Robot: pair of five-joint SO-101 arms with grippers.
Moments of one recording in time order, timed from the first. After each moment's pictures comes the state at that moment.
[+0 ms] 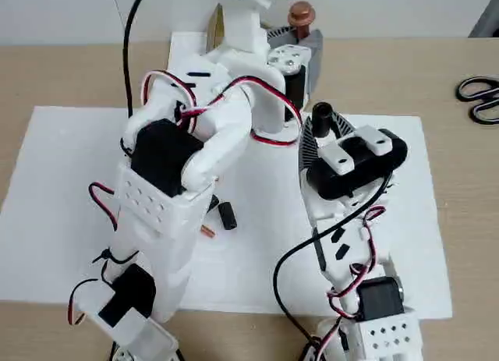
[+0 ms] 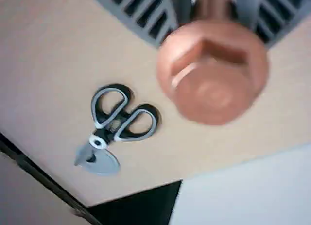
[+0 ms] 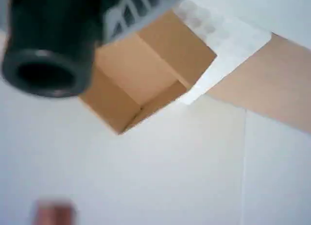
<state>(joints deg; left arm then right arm) 33.6 7.1 -57.6 80.4 19.8 -14.8 -76.4 65.9 16.2 5.2</state>
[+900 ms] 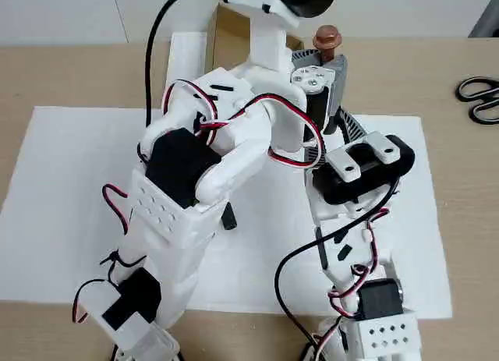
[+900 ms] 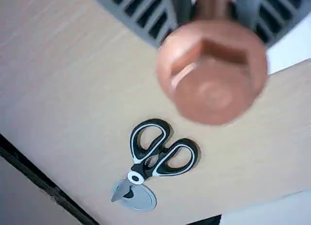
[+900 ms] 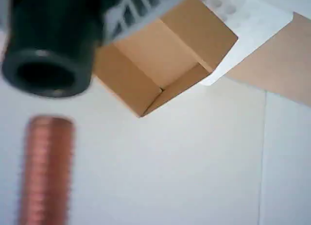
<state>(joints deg) 37.4 7.1 -57.6 82.9 22.0 -12.7 -77.3 68.8 12.1 5.1</state>
